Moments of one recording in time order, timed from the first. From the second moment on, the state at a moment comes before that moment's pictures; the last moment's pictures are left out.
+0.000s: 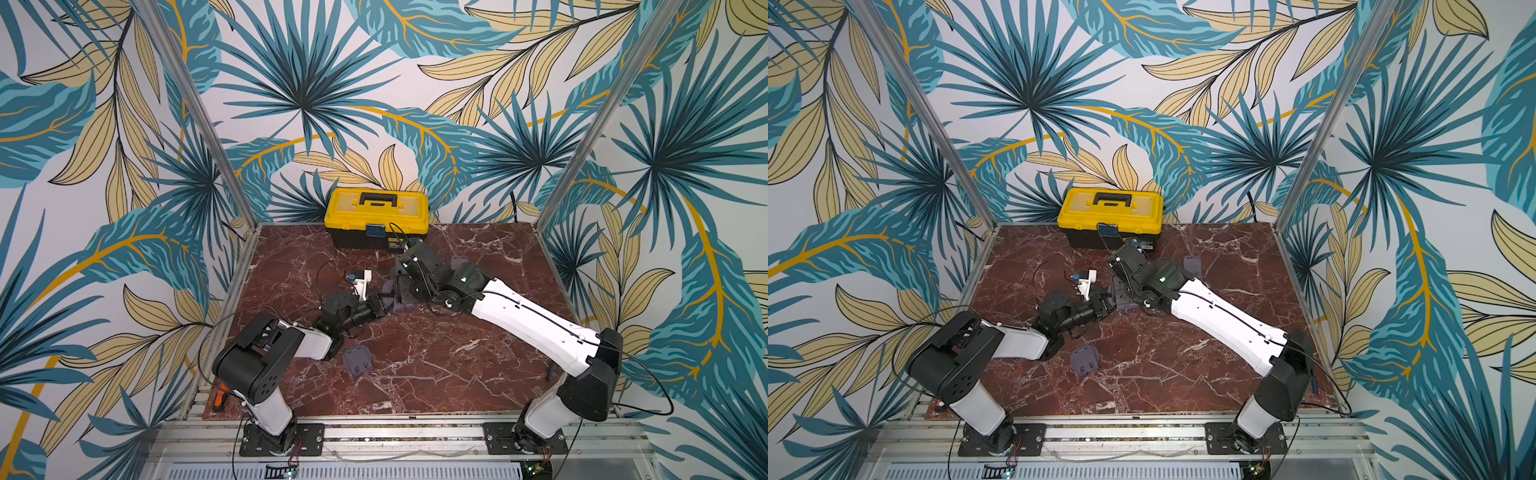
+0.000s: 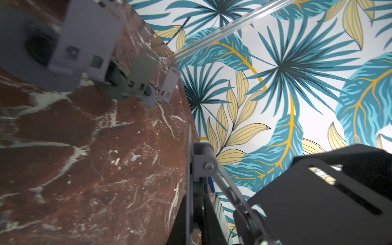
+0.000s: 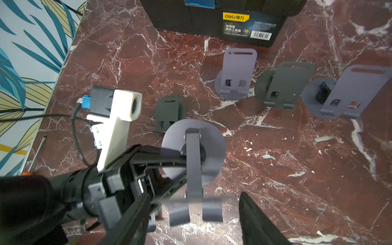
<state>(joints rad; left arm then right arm) -0.48 1.70 0.54 1.04 0.55 -1.13 0.85 1.60 1.61 -0.87 0.28 0.58</state>
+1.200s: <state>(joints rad) -0.51 1.73 0.62 1.01 0.58 -1.13 0.82 1.50 1.42 -0.72 0.25 0.55</state>
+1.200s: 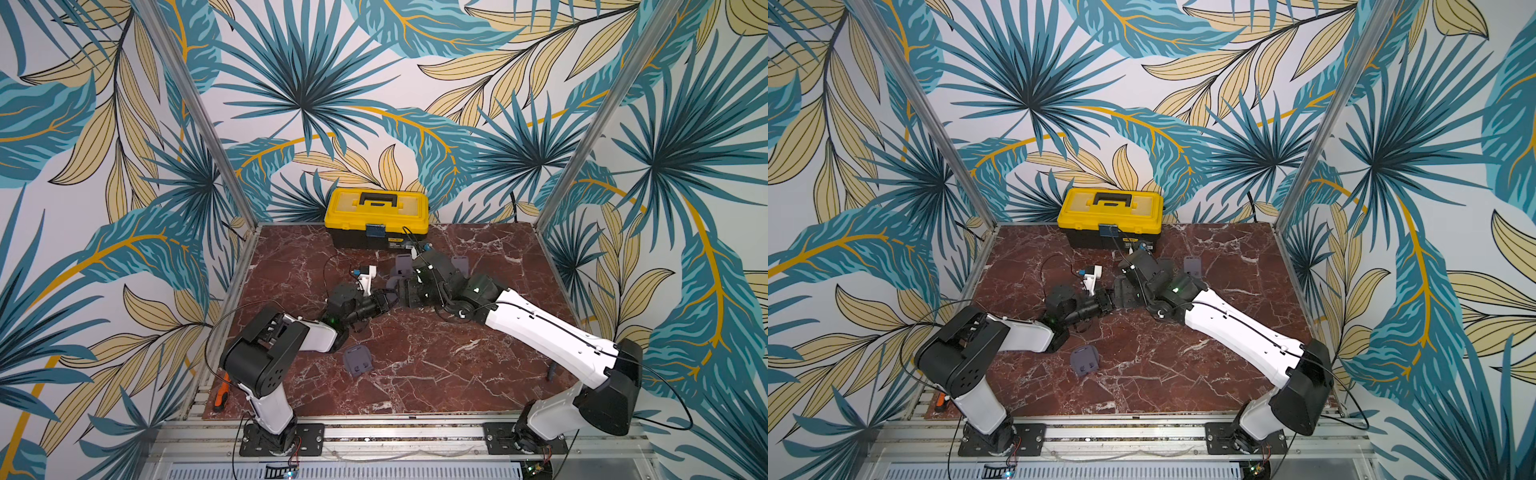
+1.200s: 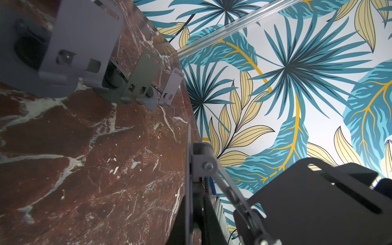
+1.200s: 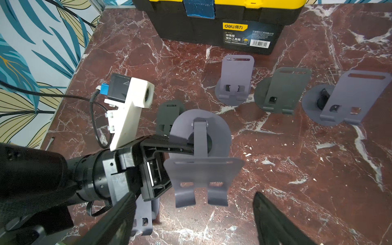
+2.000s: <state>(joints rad) -0.51 1.71 0.62 1.03 0.59 -1.12 0.82 1.51 1.41 -0.70 0.22 0.55</state>
